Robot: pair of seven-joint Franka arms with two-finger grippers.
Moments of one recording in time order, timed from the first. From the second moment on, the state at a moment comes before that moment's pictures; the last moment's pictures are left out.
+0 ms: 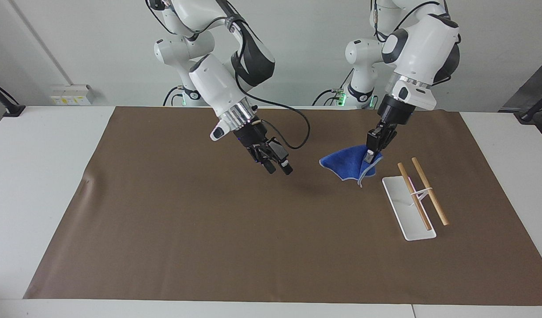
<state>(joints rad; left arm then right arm) 0.17 -0.06 -0.46 -1.93 -0.30 2.37 -0.73 0.41 0.21 0.04 -1.83 0.63 2.67 0.59</state>
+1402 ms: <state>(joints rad) 0.18 0.12 -0.27 -1.87 -0.30 2.36 -0.12 -0.01 0.01 0.00 -1.66 0.01 1.78 0.16</state>
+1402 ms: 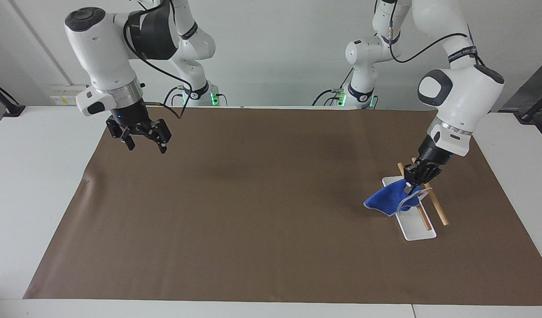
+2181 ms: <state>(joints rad) 0.19 0.17 -0.27 -1.75 -0.19 2.32 0.03 0.01 -0.03 -0.11 -1.57 0.01 1.54 0.03</state>
